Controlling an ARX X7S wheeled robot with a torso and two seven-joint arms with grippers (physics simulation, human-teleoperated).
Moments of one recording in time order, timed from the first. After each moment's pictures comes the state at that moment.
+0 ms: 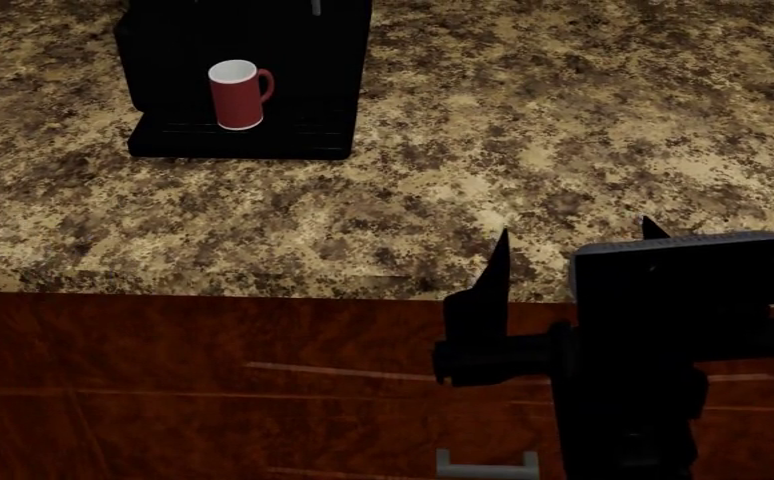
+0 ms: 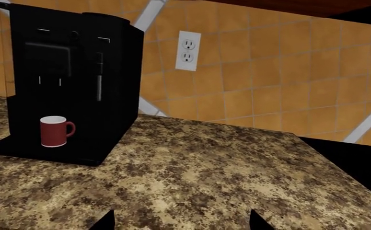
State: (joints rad) left arm -0.57 -0.07 -0.28 0.56 -0.10 -0.68 -0.47; right arm 0.52 0.23 -0.05 -0.68 0.22 1.11 0.14
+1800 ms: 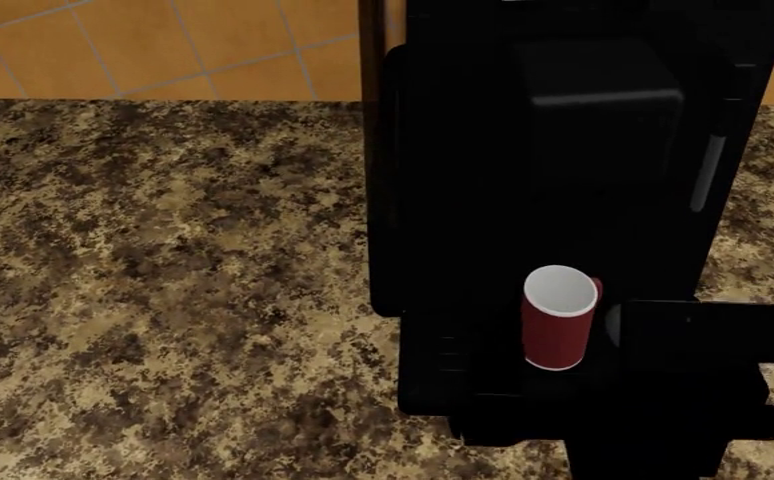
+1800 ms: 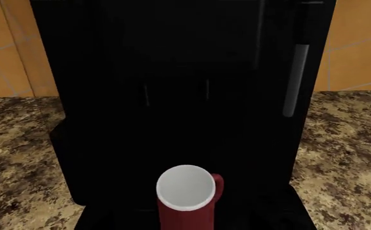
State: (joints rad) left arm -0.50 -0.14 -0.28 0.57 -0.03 -0.48 -0.71; right arm 0.45 0.19 0.12 -0.68 0.38 1.27 0.15
